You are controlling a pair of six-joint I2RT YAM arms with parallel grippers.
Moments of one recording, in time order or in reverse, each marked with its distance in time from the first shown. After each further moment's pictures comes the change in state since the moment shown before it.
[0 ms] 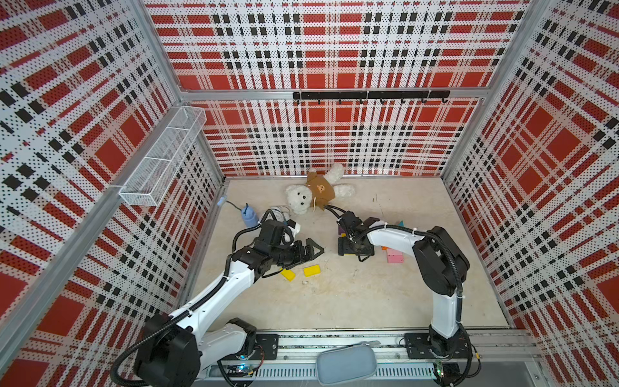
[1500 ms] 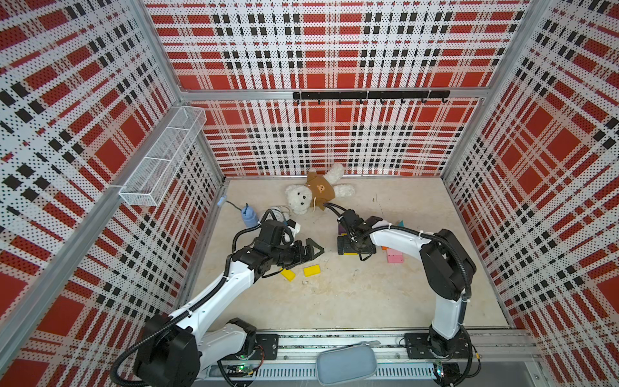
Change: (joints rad) left arm -0.001 -0.002 -0.002 0.003 0.002 0.000; right arm 0.019 -0.084 -0.010 -0.019 0.018 -0.048
